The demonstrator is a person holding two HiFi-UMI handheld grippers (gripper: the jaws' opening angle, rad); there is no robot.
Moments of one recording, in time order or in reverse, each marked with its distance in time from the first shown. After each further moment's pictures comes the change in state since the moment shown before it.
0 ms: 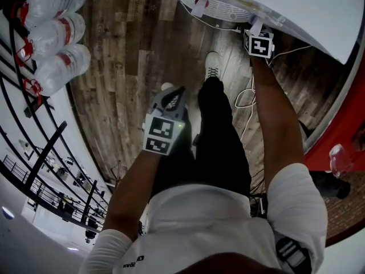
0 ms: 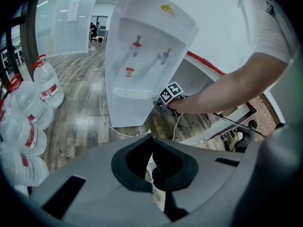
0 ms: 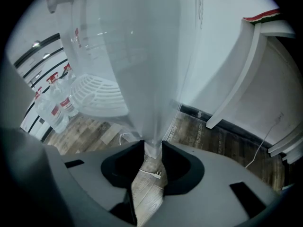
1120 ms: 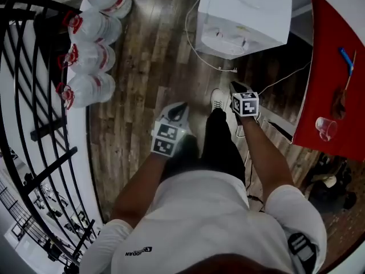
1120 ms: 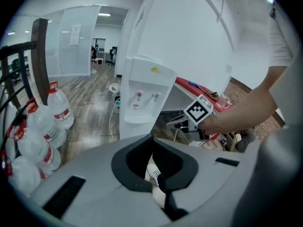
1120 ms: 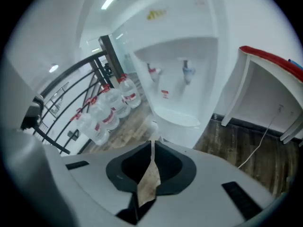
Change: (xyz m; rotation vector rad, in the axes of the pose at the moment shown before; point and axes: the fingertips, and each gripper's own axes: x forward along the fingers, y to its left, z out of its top) left arm -0.173 -0.004 0.014 0.082 -0.203 0.015; right arm -0.256 0.164 0.001 0.070 -0.074 0.233
